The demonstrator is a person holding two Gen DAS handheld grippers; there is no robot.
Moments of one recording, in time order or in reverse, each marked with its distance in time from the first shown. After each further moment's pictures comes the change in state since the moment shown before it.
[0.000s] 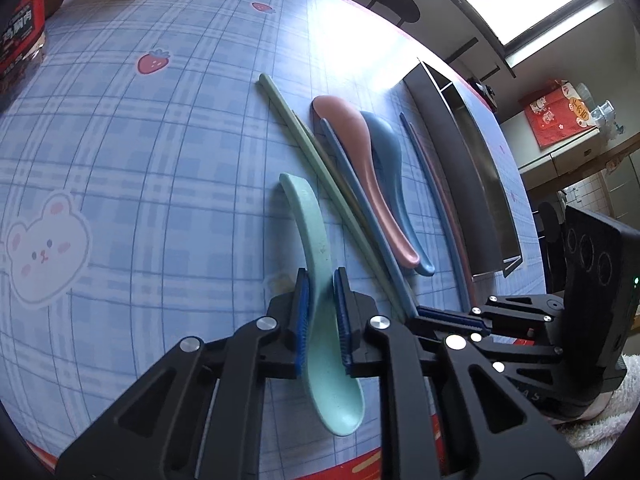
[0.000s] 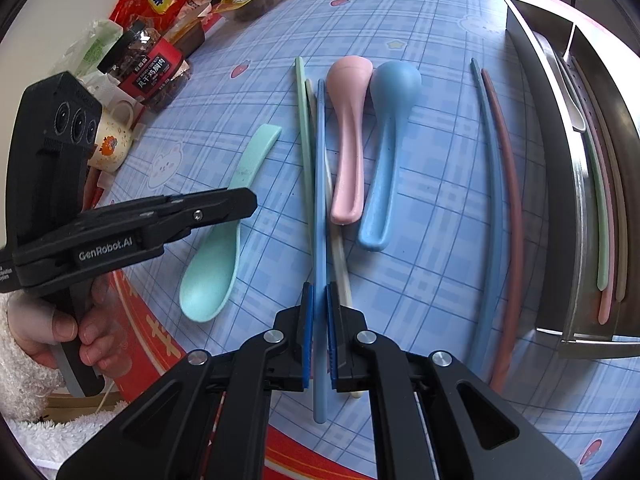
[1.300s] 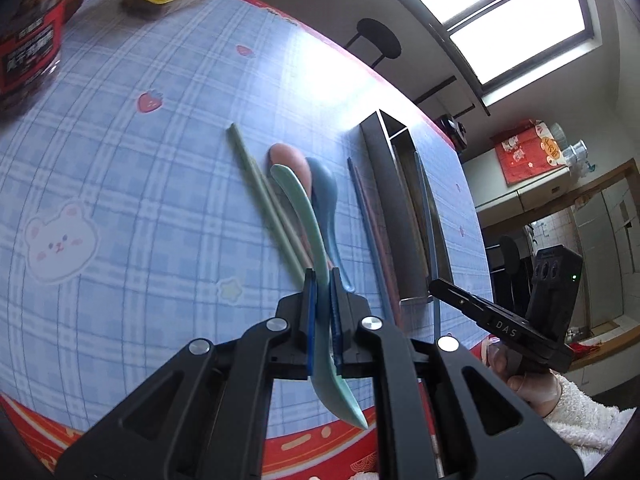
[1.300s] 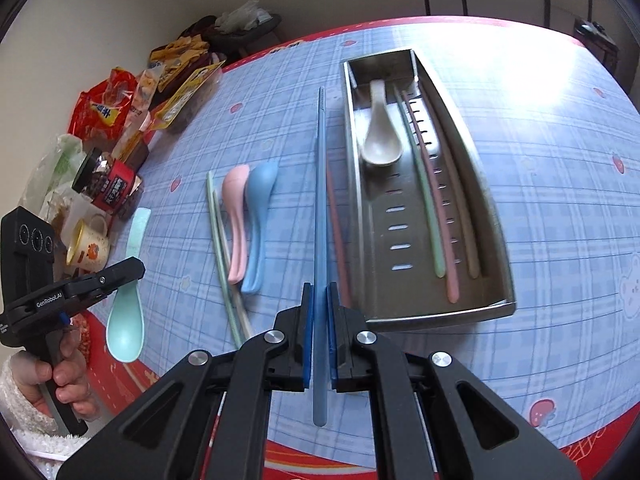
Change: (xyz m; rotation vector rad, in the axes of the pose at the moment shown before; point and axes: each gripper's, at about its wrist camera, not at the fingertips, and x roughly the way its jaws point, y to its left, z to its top) left arm -0.056 -0.018 0.018 -0.060 -0.083 -0.139; right arm -0.090 -0.080 -0.019 0.256 -0.262 -0.105
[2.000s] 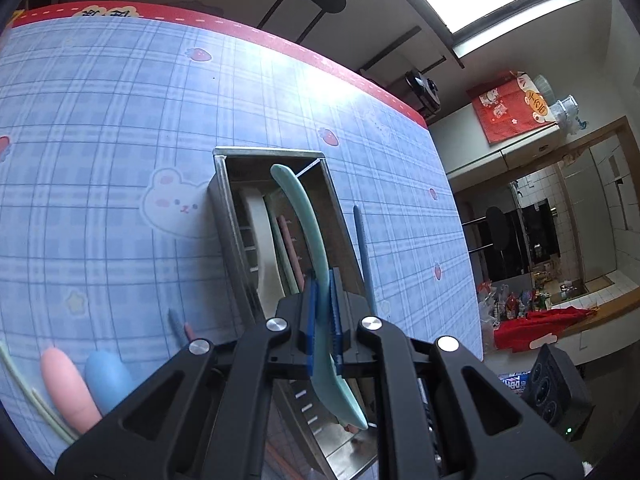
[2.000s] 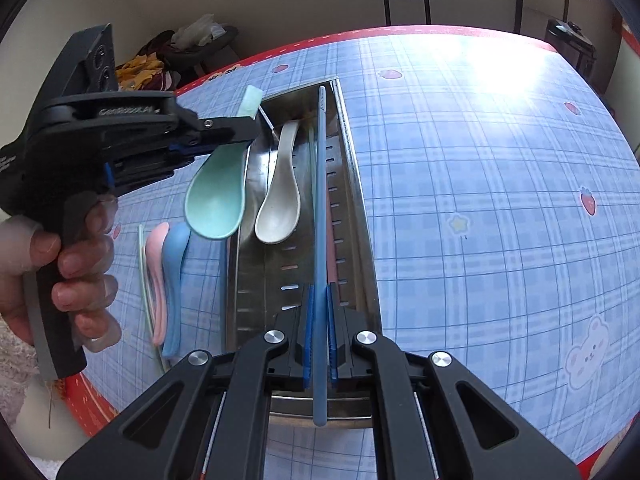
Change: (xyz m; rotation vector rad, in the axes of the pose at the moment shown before) left arm 0.192 -0.133 0.142 0.135 0.165 -0.059; right arm 0.008 -0.066 0.053 0.038 -0.003 -0.090
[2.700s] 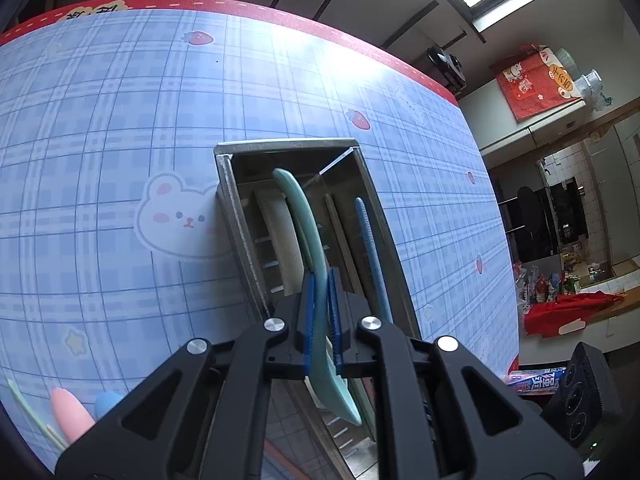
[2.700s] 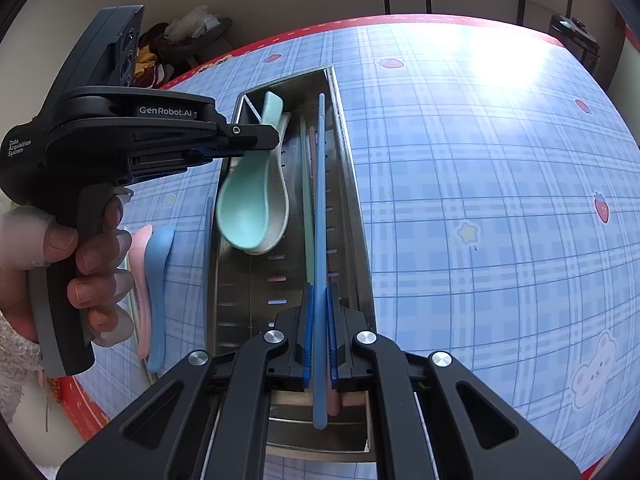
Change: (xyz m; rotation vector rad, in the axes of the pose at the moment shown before) left arm 0.043 -0.003 0.010 0.040 0.065 0.108; right arm 0.033 0.008 0.019 -0.001 0.032 -0.012
